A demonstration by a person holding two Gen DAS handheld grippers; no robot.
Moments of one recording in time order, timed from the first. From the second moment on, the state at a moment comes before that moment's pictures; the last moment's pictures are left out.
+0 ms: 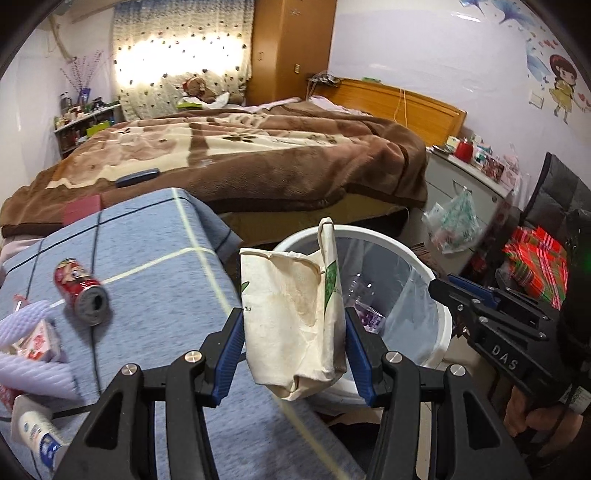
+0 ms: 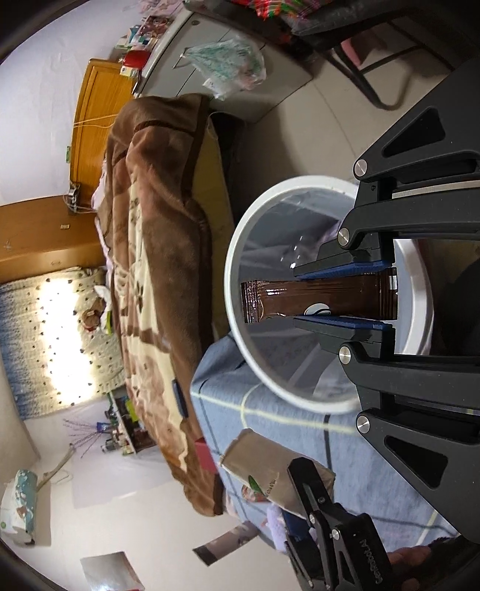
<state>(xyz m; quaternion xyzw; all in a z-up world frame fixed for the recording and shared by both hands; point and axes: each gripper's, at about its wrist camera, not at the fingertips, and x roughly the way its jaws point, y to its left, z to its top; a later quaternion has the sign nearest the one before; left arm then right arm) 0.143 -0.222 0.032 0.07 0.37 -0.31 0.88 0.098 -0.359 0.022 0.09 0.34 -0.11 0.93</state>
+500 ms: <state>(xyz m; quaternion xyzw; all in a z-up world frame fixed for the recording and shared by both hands) 0.154 -0.262 0.001 0.09 0.40 -0.32 0.85 0.105 -0.385 -0.007 0.11 0.40 -0.12 0.90</state>
